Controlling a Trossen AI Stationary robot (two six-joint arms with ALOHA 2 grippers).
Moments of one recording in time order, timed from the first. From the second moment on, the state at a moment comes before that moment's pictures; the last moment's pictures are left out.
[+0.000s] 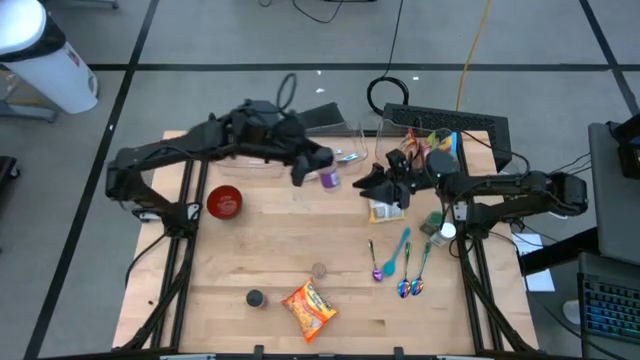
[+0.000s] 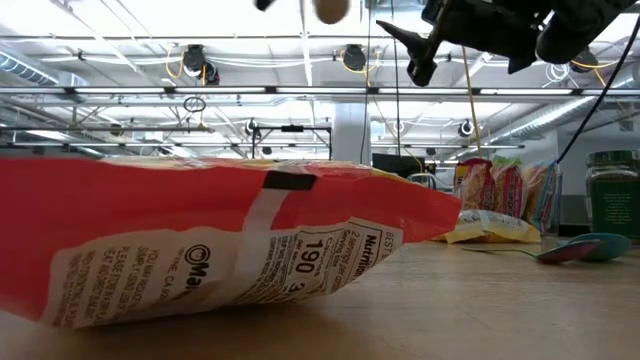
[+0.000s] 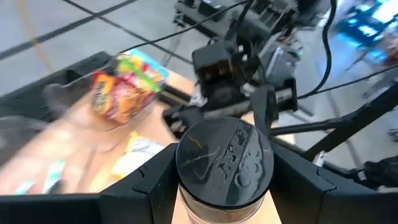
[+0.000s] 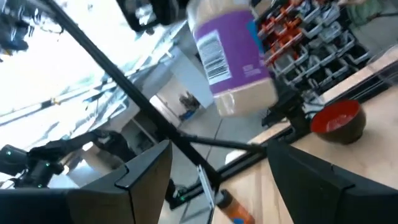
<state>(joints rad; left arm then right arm) 0.20 1.48 1.66 -0.54 0.14 -0.36 -0.28 1.15 0.56 0.82 -0.51 0.83</state>
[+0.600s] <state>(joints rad) 0.20 1.13 1.62 -1.14 -0.56 -0.51 -0.31 1.15 0.56 0.84 -0.46 0.85</state>
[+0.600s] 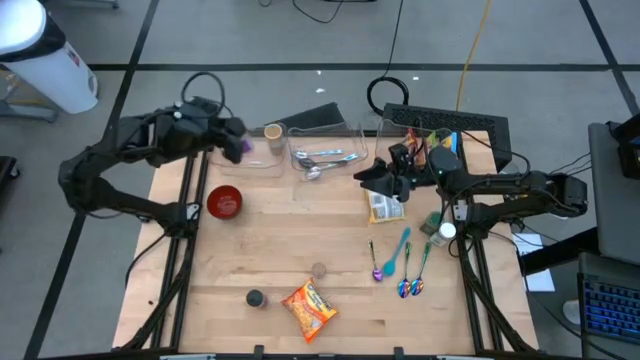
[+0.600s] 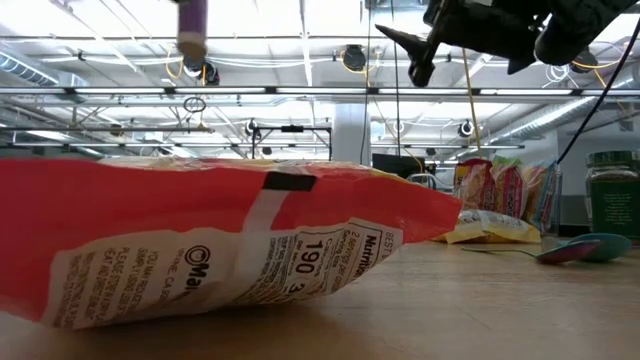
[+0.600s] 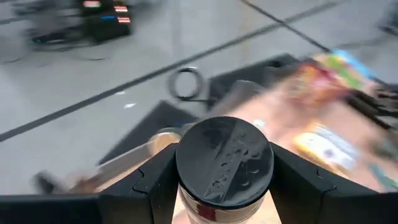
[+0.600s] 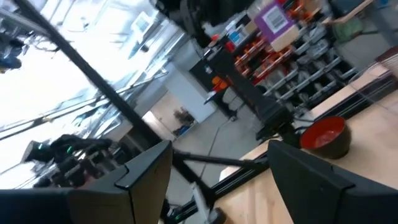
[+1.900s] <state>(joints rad) 0.59 0.97 0.79 -0.48 -0.67 -0.57 -0.16 1.15 0.52 0.81 0.32 0.74</state>
